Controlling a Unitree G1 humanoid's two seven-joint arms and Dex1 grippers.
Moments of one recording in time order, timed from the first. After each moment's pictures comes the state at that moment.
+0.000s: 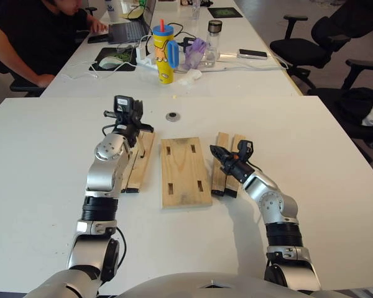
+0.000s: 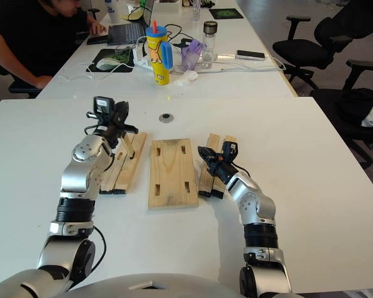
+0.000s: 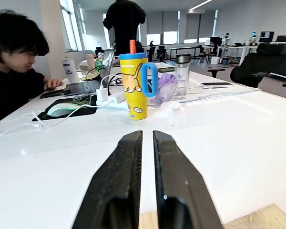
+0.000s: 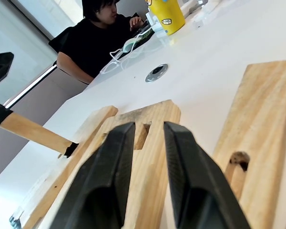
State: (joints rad) left arm -0.45 0.19 0.00 0.09 -0.10 0.33 -0.16; right arm -0.24 -0.08 -0.13 0.14 0.56 0.53 0.43
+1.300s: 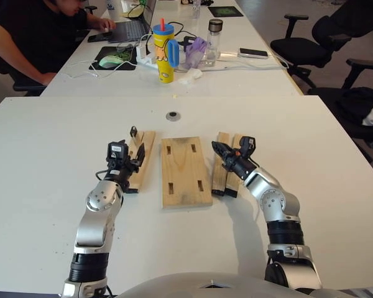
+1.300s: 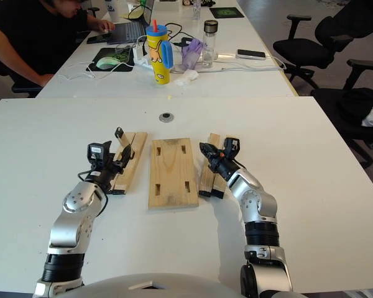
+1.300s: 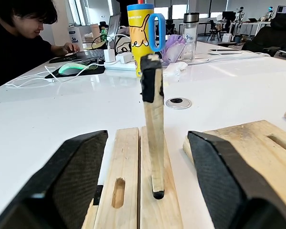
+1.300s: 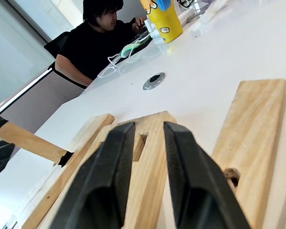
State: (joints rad) left arm -0.03 0.17 0.01 -0.20 -0.10 0.31 -0.14; right arm -0.26 -0.09 -0.15 0.12 0.56 0.53 0.40
